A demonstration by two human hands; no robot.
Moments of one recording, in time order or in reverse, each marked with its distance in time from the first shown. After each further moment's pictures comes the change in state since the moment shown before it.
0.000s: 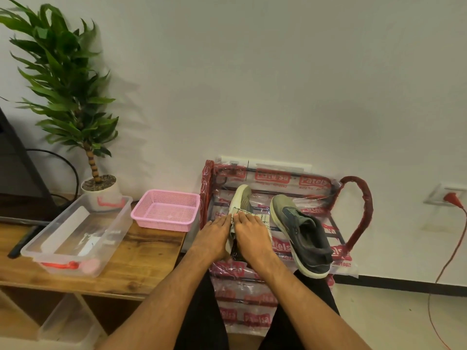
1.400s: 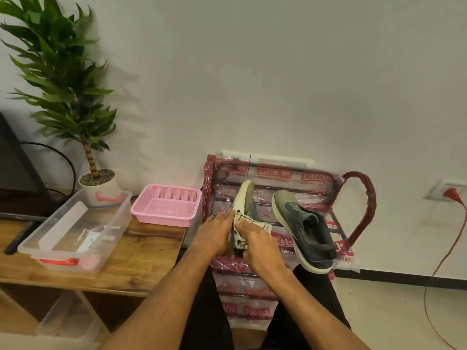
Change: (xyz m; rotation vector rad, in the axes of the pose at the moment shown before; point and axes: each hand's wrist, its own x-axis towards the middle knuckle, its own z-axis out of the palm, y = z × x) left_hand -0.005 -0.003 -0.009 -0.026 -0.016 0.008; right_hand -0.041 -0.009 -0.025 0.380 0.034 0.074
